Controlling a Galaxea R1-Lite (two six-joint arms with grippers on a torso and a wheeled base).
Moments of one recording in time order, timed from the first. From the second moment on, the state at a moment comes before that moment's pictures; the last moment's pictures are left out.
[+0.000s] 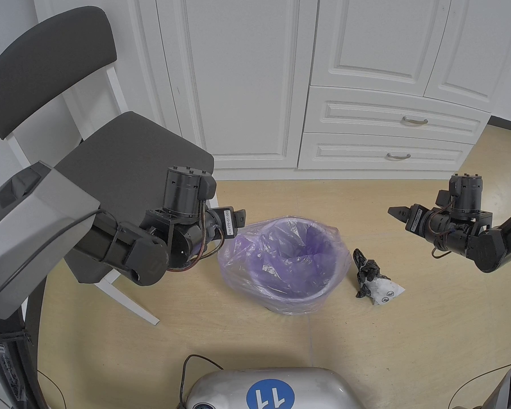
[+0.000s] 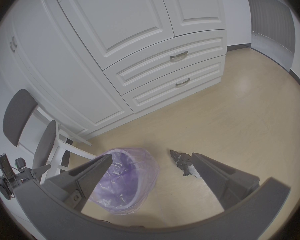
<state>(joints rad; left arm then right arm) -0.53 2.14 -1.17 -0.55 0.27 -0.34 0.13 1.88 -0.79 -0.70 -0.02 0.43</state>
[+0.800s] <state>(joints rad) -0.50 2.23 -1.26 -0.32 0.21 -0.31 0.19 2.08 -0.82 -0.71 -0.03 0.42</state>
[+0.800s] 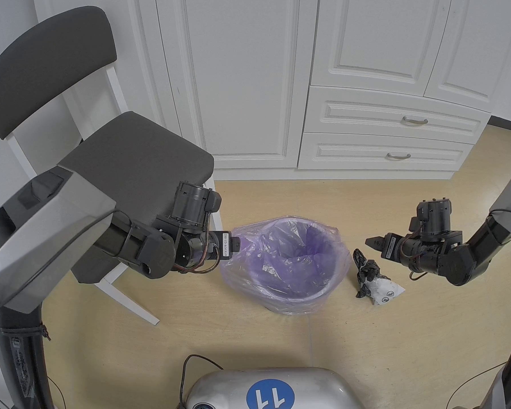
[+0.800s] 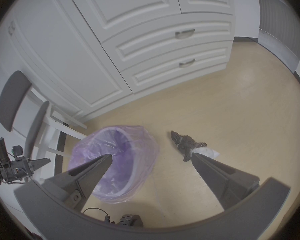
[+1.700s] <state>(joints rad) -0.59 2.58 -1.92 0.09 0.28 -0.13 0.15 2.30 -0.91 -0.71 -0.02 0.43</state>
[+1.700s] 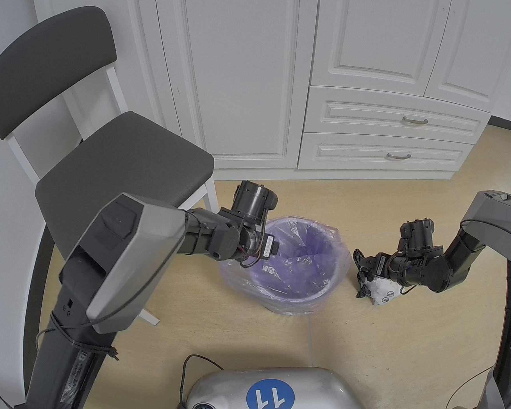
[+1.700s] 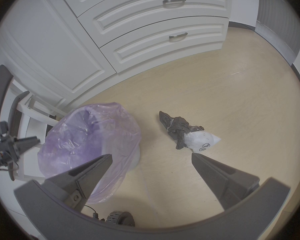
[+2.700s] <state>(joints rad) -0.58 2.48 -1.32 -0.45 0.29 -0.14 0.14 2.34 -0.92 -0.71 -0.01 0.43</state>
